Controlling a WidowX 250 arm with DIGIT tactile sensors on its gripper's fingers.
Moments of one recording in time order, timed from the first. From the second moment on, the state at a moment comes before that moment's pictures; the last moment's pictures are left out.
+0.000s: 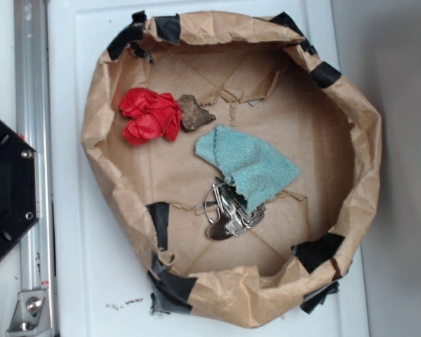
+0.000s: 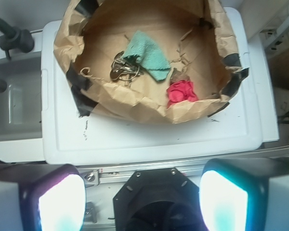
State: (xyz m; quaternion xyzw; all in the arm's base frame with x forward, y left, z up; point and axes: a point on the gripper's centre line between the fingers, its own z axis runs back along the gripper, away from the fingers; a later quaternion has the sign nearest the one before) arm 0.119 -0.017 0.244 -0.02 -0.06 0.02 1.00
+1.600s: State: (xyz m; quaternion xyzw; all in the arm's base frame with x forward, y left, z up) arm 0.284 -0.012 0.037 0.04 0.04 -0.07 1.00
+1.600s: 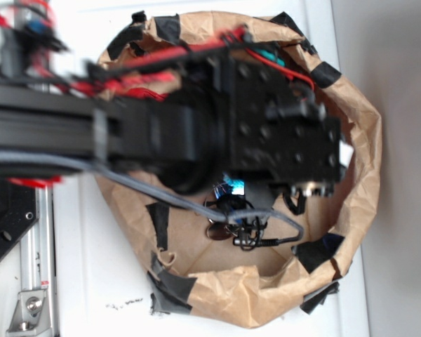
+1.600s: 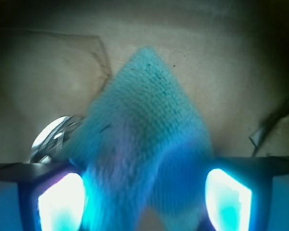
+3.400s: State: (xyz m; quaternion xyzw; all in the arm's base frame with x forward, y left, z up) arm 0.286 -0.008 0.129 -0.05 -0.07 -0.06 0.99
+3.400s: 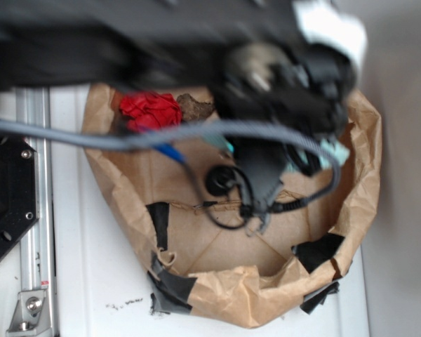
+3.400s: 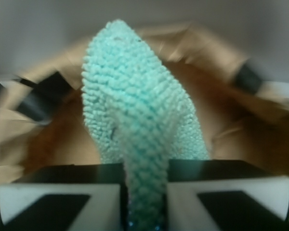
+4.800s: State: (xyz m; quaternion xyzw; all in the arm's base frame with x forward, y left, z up) arm 0.295 -0.018 0.057 -0.10 -0.02 -0.11 0.99
